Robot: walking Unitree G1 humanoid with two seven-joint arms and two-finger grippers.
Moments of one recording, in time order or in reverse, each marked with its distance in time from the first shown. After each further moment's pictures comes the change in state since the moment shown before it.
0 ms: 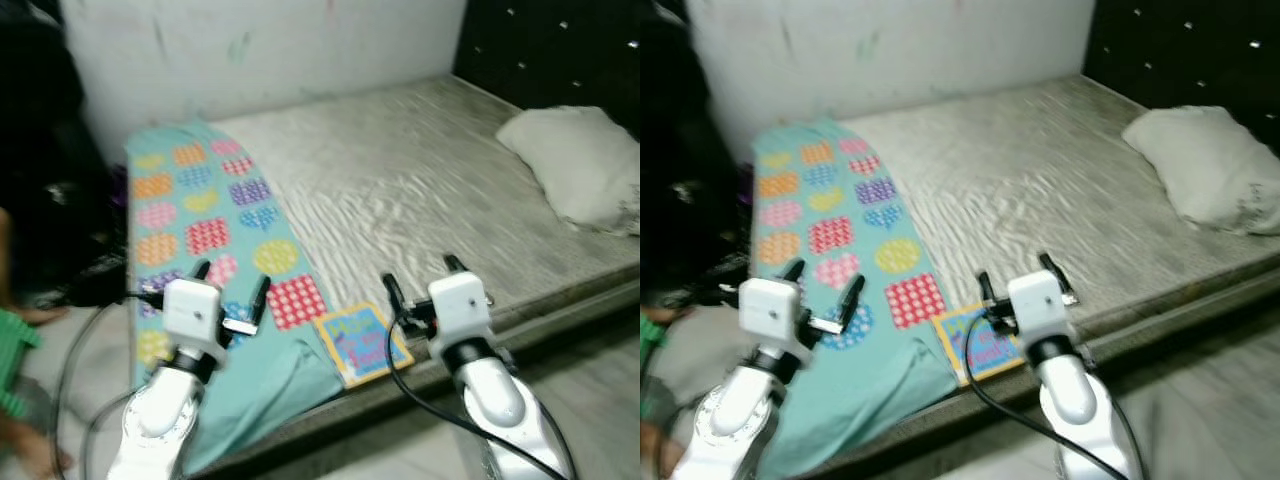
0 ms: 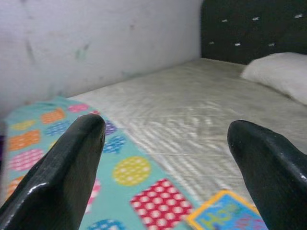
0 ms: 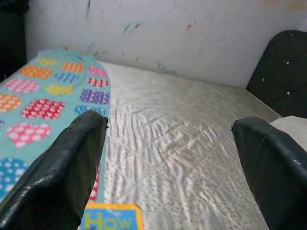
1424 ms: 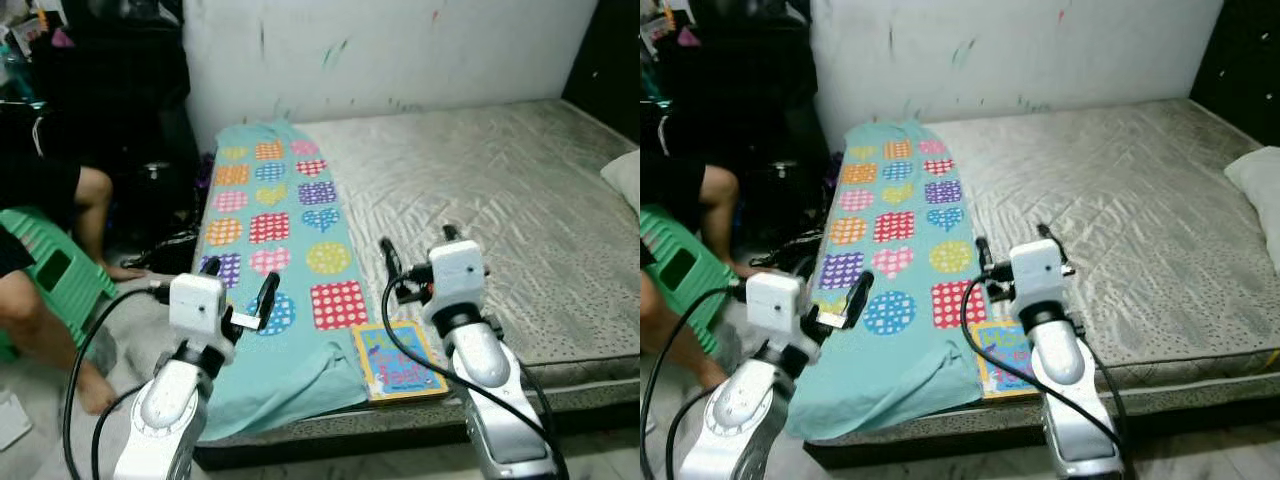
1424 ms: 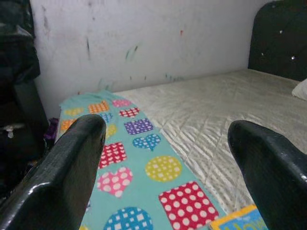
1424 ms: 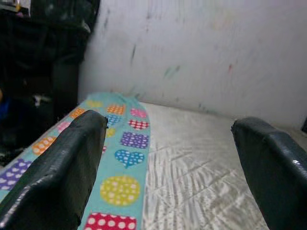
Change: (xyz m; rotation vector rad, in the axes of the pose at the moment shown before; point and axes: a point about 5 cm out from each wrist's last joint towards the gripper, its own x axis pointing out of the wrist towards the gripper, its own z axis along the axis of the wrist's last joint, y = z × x) left arm 0.008 0.007 0.004 -0.038 -0.012 -0.003; right arm 0.037 0.000 0.015 0.073 -0.103 -0.054
